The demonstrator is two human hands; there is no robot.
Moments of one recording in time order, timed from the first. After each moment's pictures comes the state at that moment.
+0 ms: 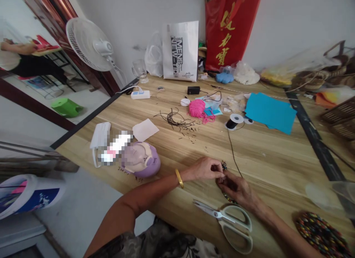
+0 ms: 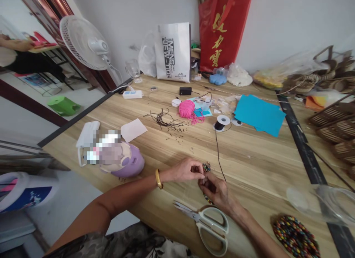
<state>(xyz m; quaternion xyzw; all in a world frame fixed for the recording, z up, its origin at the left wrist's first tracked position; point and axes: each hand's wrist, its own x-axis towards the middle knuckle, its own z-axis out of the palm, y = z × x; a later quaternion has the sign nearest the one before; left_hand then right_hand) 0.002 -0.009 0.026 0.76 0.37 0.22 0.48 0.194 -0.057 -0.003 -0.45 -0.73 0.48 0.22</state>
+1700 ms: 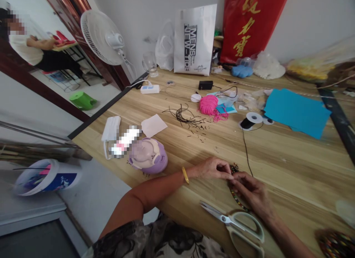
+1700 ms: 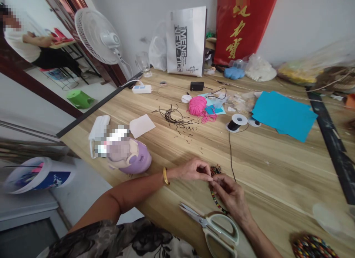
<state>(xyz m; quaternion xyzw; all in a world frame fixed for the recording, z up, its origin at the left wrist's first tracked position) -0.002 -0.004 0.002 0.67 0.33 0.26 0.61 0.188 -0.059 -0.008 -0.53 -0.58 0.53 0.33</state>
